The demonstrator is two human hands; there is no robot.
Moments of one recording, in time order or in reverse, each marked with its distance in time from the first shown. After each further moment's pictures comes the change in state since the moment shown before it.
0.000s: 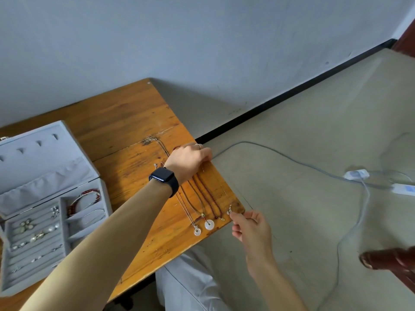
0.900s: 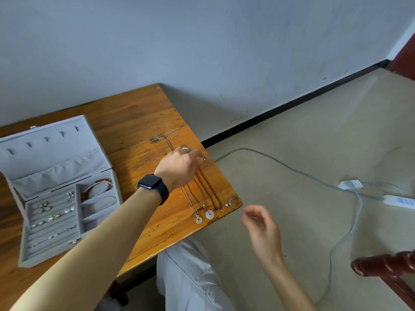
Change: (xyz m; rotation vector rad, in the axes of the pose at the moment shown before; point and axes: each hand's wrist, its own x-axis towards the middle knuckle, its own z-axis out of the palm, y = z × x) left_hand -0.048 0.012 -0.032 -0.098 -0.075 -0.230; right_hand -0.017 -0.004 -0.041 -0.331 -0.092 -0.412
